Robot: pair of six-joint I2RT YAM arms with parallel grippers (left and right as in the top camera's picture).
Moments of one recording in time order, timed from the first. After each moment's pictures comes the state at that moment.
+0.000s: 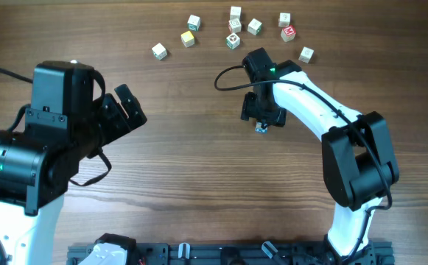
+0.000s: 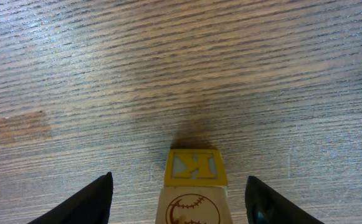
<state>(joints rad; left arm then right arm) -0.23 1.21 1.72 -1.48 -0.09 -0.68 0.43 2.03 1.45 -0.93 0.01 0.62</state>
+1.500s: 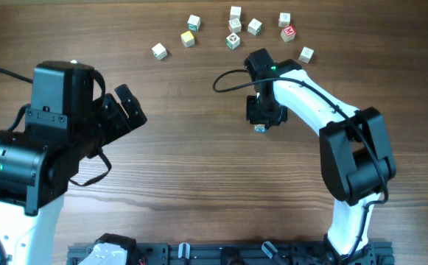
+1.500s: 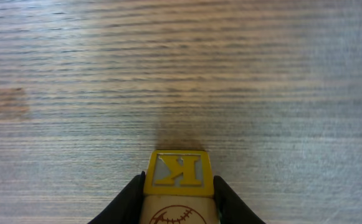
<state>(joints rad) -0.23 1.21 1.72 -1.48 -0.09 -0.68 0.41 2.06 1.47 -0.96 -0.03 0.44</state>
